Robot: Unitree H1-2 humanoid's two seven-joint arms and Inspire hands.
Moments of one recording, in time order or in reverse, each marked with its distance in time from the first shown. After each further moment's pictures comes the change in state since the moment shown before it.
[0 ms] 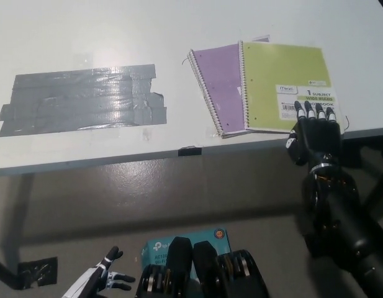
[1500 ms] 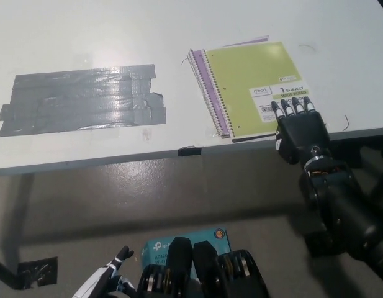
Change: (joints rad) left_arm 0.001 -0.030 -0.020 -0.021 0.006 0.005 0.000; right_arm -0.087 -0.094 0.212 -0.009 -0.027 -0.064 0.084
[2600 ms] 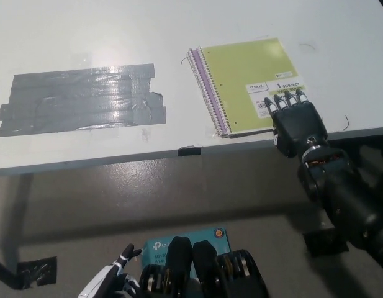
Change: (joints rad) left_arm -0.002 -0.027 0.002 -0.007 -0.003 0.002 0.000; right_arm -0.038 0.006 0.010 0.009 -0.054 -0.068 0.061
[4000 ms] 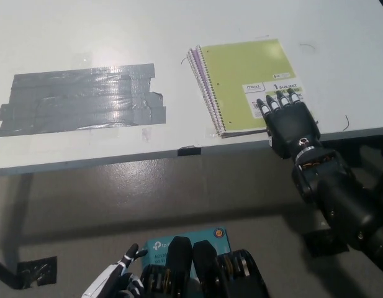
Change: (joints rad) left_arm -0.004 -0.005 -0.014 -0.002 0.001 -0.007 0.000; right_arm -0.006 0.008 0.036 -0.008 -0.048 -0.014 -0.012
